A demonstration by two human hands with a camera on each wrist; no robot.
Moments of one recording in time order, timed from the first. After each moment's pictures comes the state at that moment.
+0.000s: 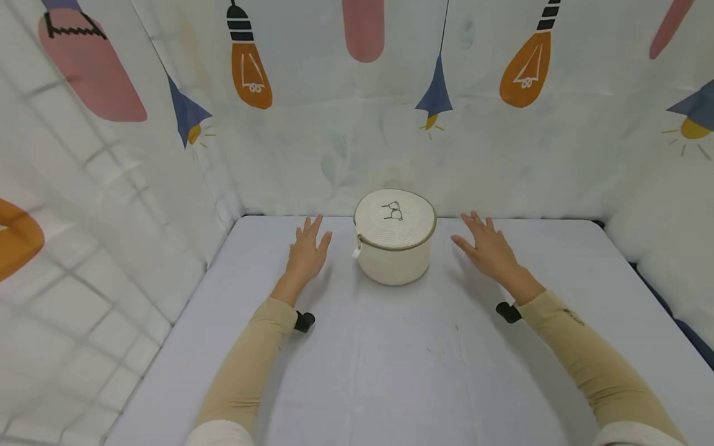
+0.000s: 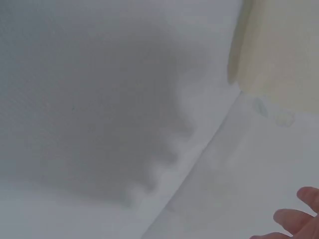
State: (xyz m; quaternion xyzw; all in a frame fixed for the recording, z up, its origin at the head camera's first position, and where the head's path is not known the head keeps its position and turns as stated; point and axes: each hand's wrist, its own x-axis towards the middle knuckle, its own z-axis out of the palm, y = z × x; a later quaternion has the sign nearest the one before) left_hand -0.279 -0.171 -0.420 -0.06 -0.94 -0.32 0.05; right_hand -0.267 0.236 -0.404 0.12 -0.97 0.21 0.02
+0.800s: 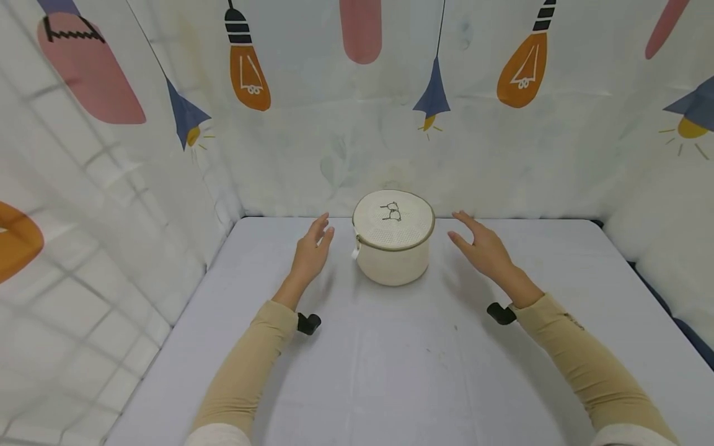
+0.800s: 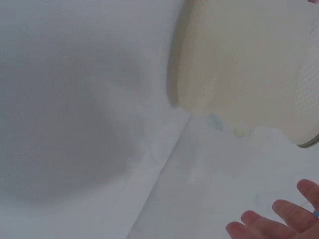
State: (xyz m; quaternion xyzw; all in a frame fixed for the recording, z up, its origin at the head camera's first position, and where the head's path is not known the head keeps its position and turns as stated) left_hand -0.269 -0.156 -0.406 -0.08 -0.88 -0.47 0.08; right_hand -0.253 0.224 -0.389 0.14 -0.93 0.34 0.07
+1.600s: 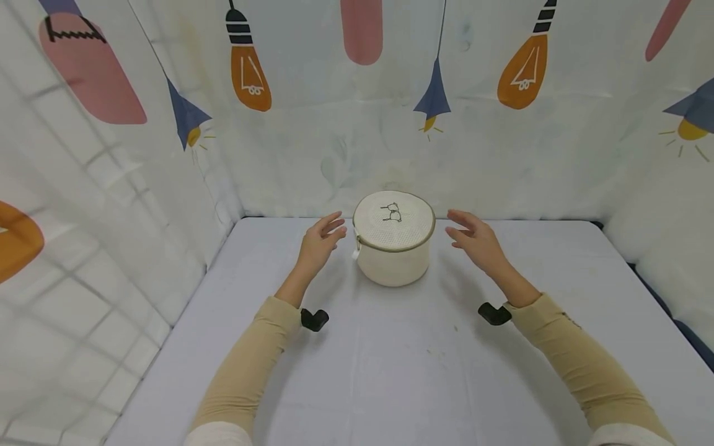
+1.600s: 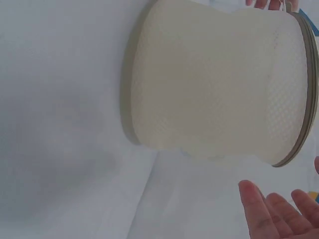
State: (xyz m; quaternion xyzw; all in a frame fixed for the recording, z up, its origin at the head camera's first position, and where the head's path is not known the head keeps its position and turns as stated) left_hand -0.272 -0.141 -0.389 -0.09 -0.81 -0.58 0.04; right_hand -0.251 0.209 -0.378 0.13 -0.83 0.54 0.06
